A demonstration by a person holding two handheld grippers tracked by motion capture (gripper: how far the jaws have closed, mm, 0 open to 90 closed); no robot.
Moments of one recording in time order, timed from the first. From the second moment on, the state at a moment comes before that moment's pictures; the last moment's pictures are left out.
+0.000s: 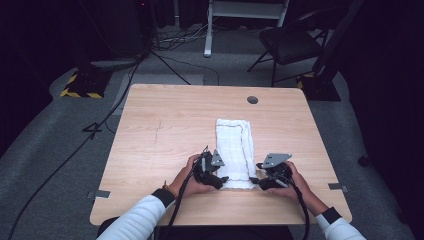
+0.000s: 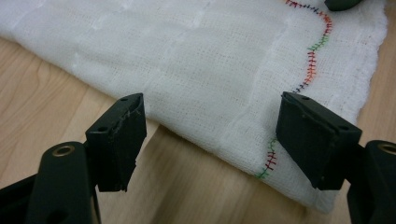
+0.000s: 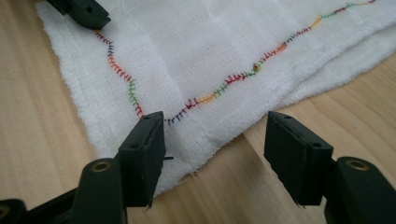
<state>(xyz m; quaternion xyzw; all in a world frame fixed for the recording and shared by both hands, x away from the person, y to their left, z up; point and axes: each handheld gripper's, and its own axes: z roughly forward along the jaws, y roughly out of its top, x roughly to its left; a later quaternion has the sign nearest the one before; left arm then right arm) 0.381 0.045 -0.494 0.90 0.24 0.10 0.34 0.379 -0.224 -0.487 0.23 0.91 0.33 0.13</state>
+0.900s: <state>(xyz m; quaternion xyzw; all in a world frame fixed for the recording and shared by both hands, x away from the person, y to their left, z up) 0.356 0.067 -0.493 0.90 0.24 0.10 0.35 0.360 -0.214 -0.490 0.22 0.91 0.34 0.09</state>
